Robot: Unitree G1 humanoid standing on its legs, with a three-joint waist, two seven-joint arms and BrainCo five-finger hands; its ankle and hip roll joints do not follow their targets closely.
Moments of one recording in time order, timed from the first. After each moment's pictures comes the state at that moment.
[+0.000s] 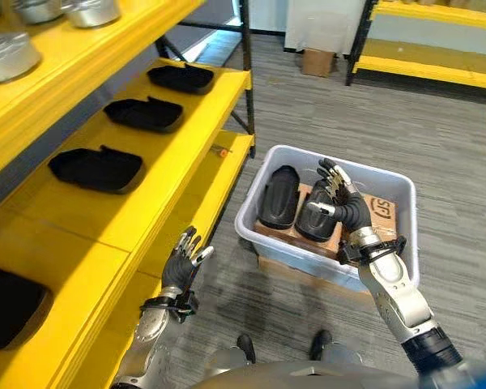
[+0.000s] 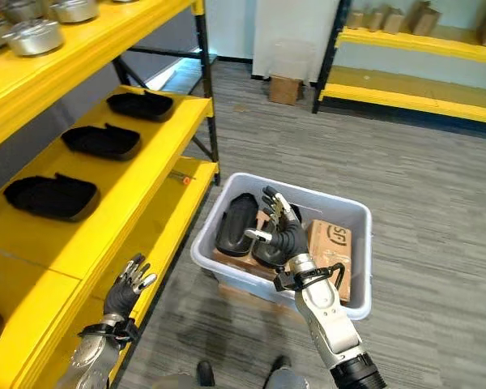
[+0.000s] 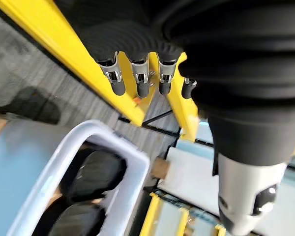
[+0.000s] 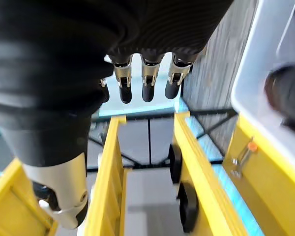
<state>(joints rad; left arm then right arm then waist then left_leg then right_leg) 0.26 0.36 -0.19 0.17 -0.64 -0.19 0.04 -0.05 -0.33 0.30 -0.07 0.35 -0.16 -0.07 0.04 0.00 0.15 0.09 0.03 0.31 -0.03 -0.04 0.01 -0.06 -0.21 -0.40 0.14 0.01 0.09</state>
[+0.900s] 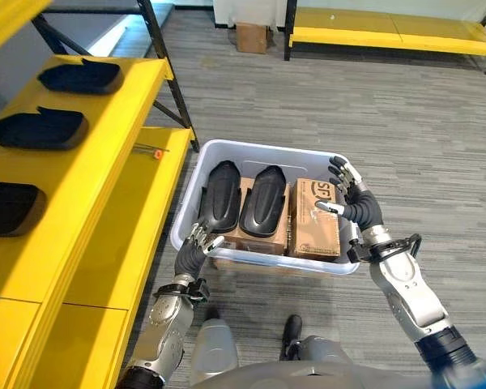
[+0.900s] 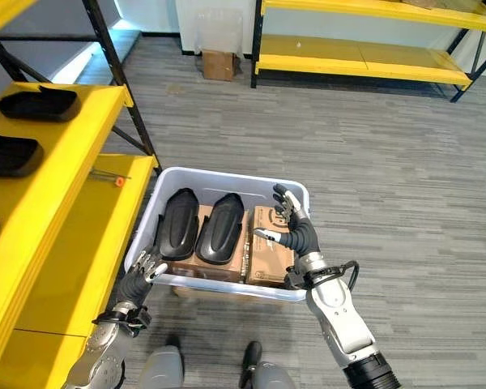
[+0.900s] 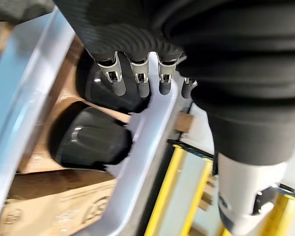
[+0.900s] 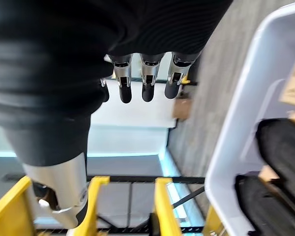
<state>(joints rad) 0.15 0.30 -0.21 0.18 -0.64 -0.18 0.04 -0.07 -0.41 0.28 -0.08 0.33 -0.18 -0.10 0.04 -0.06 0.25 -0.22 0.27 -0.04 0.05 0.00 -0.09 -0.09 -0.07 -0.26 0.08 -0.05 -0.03</state>
